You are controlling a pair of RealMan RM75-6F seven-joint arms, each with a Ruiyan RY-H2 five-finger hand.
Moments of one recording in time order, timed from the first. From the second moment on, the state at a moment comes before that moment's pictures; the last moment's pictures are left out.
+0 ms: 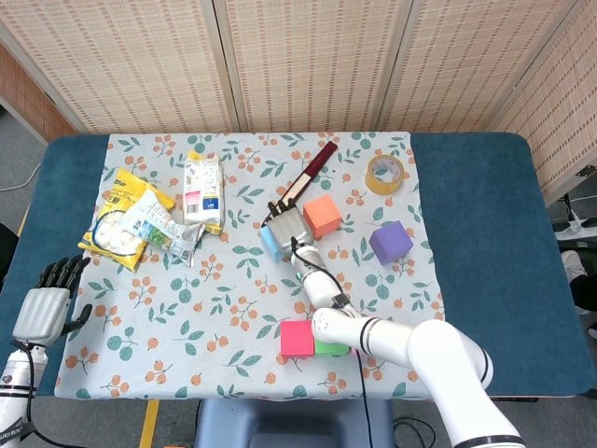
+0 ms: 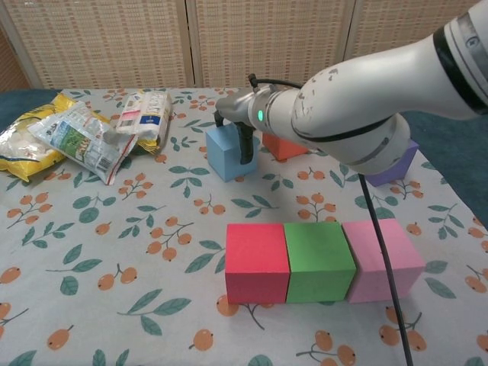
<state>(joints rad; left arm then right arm) -0.26 -1.31 -0.06 -1.23 1.43 1.29 -0.06 1.39 -1.89 0.24 -0.92 -0.33 0.71 -0.95</state>
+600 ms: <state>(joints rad) -0.26 -1.30 -0.05 -1.26 1.46 1.31 -0.06 1.36 -1.81 0.33 -1.18 -0.29 0.98 -1.01</state>
